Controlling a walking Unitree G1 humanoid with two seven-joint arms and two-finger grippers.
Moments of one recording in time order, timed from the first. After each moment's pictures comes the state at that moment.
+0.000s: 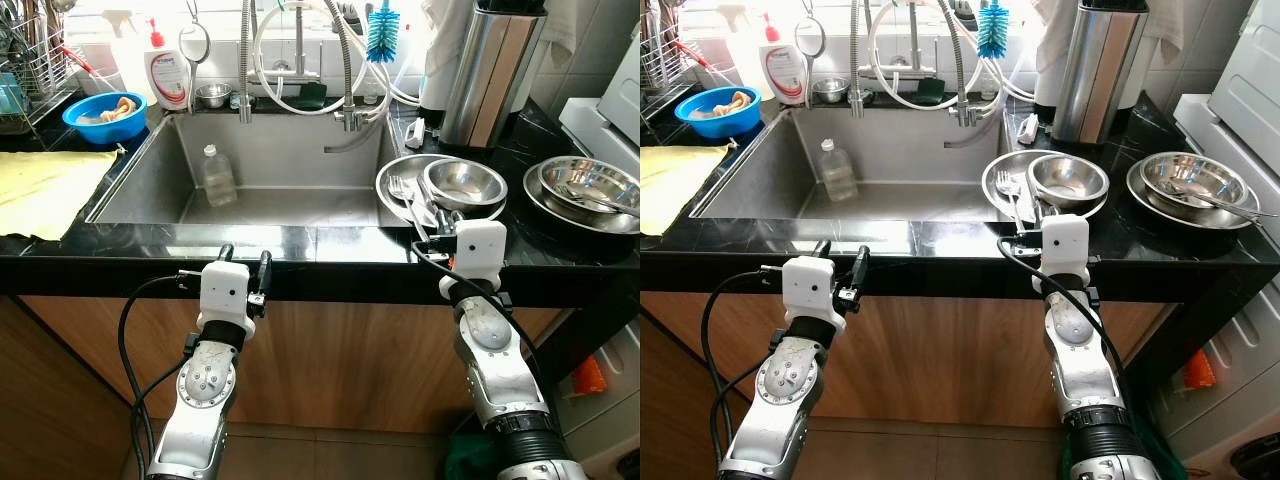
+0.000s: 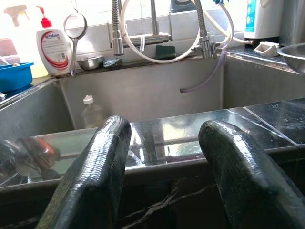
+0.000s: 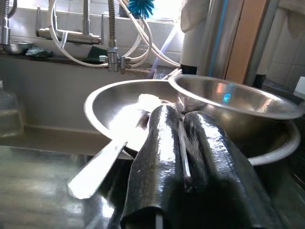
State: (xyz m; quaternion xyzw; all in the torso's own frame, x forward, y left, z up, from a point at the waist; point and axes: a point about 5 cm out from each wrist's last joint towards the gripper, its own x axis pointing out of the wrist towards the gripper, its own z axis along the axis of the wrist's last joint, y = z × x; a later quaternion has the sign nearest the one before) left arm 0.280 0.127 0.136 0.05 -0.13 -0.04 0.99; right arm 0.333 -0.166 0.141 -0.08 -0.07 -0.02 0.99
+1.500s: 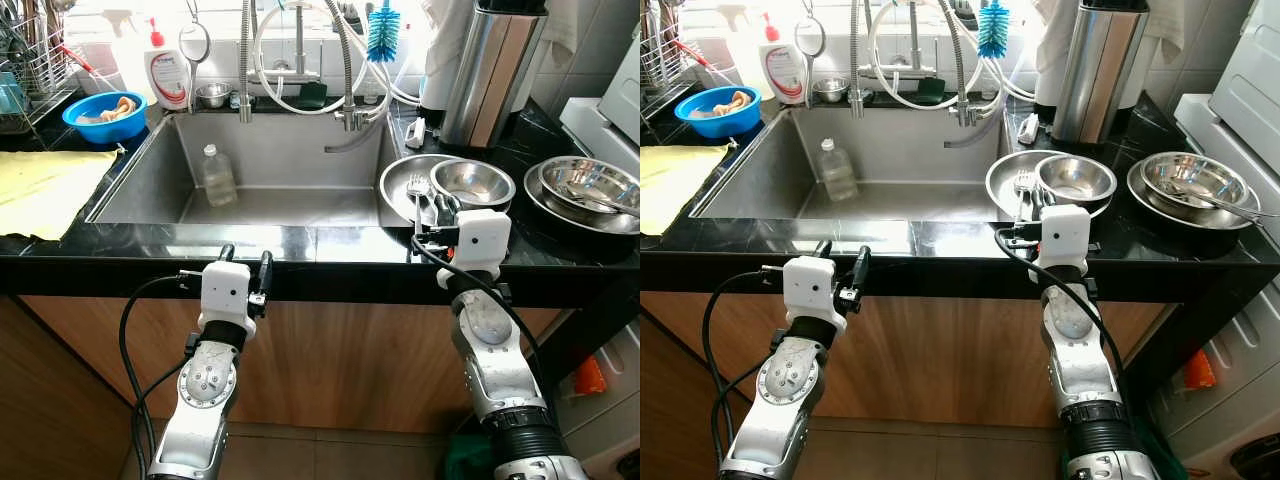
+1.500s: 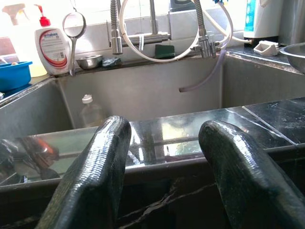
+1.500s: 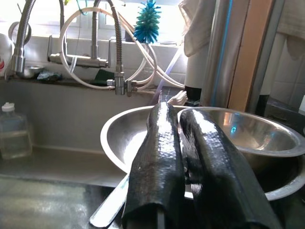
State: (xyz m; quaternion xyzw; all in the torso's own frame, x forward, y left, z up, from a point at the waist) left arm 0.280 0.127 0.135 0.05 -0.13 -0.04 0.99; right arm 0.334 -0.160 0.155 -0.07 -0.12 0.00 0.99
